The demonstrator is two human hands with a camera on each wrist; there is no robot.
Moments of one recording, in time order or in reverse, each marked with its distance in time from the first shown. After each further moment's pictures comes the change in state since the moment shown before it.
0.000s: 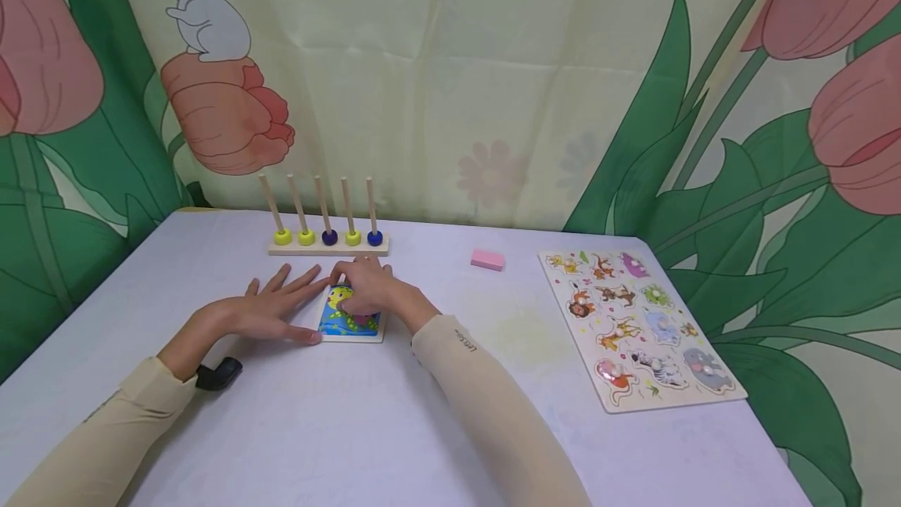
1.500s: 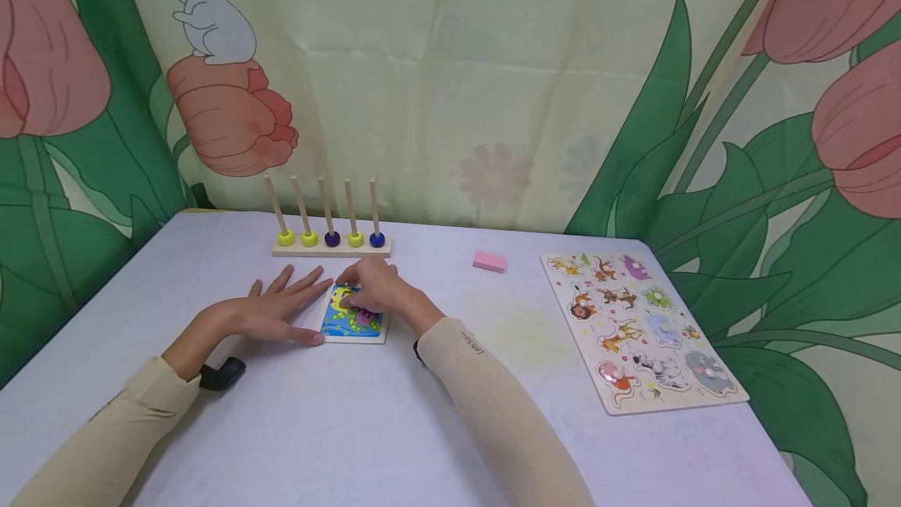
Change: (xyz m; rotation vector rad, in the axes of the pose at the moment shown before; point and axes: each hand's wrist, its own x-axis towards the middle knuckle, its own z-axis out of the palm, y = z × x) left_hand 0.001 0.000 0.001 0.001 0.000 -0.007; right_hand -0.002 0.004 -0.001 0.115 0.081 -0.009
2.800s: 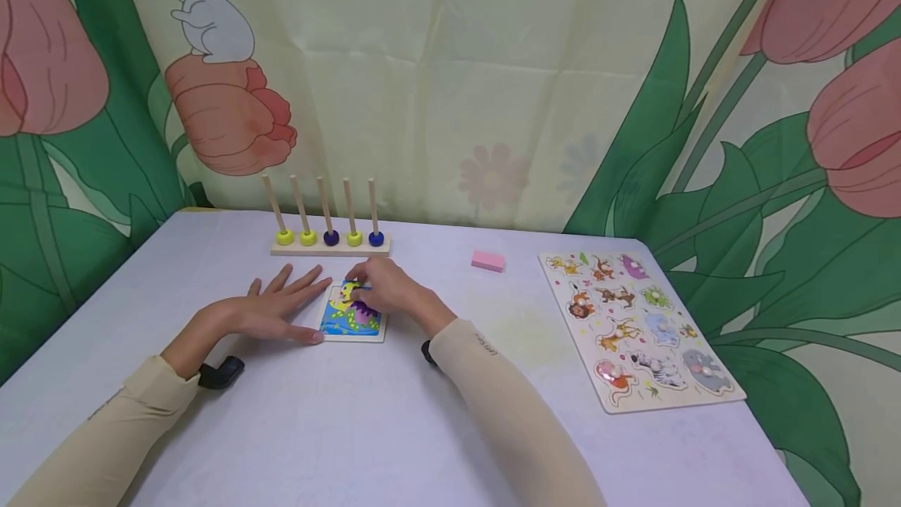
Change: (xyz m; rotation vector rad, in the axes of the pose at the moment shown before) left_hand -0.003 0.000 0.000 -0.019 -0.001 0.004; right_hand -0.012 0.008 -0.008 -0.038 0.002 -0.040
